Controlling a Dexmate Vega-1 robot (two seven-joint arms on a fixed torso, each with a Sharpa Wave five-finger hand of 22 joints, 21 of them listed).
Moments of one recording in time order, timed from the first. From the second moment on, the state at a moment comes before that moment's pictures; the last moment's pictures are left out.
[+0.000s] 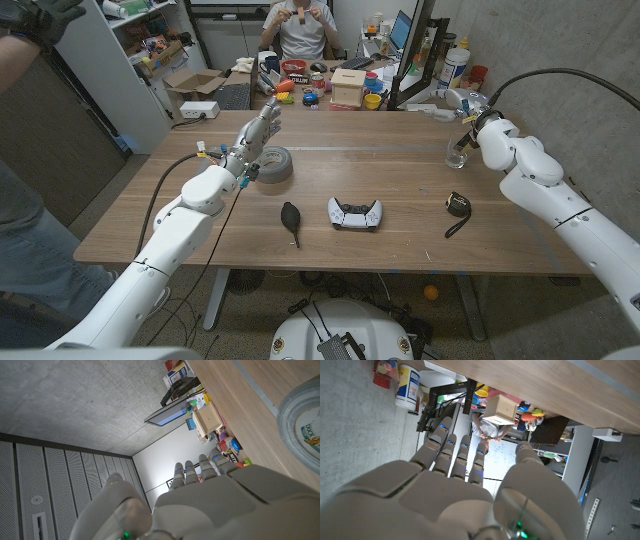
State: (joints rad) left arm 1.06 0.52 0.14 -1.85 -0.36 0.05 -0.01; left_hand 0.28 -0.05 0.08 0.06 0.37 -0.02 0.03 0.20 0.19 -0.03 0.02 0.21 0.19 -0.03 0.05 0.19 0.19 -0.04 0.08 0.20 0.18; right arm -0.85 -0.74 -0.26 -1.84 -0.66 -0.25 0.05; right_hand 0.49 -0.04 0.34 -0.02 0.19 0.36 -0.07 0.21 0.22 0.35 0.05 0.29 0.21 0.31 0.01 0.18 0.19 0.50 0.00 0.18 0.19
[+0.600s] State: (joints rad) left arm 1.07 0.51 0.12 -1.80 -0.34 -0.07 -0.03; left_hand 0.28 -0.04 0.07 0.06 0.37 0.03 0.04 0.22 0.19 0.00 -0.01 0.21 0.19 -0.02 0.03 0.19 0.19 -0.06 0.02 0.20 0.18; right arm -0.89 -0.66 -0.27 -1.87 -0.50 -0.12 -0.09; right_hand 0.48 -0.03 0.34 -0.02 0.19 0.35 -0.03 0.20 0.21 0.36 0.06 0.29 0.20 0.31 0.02 0.18 0.19 0.47 -0.03 0.18 0.19
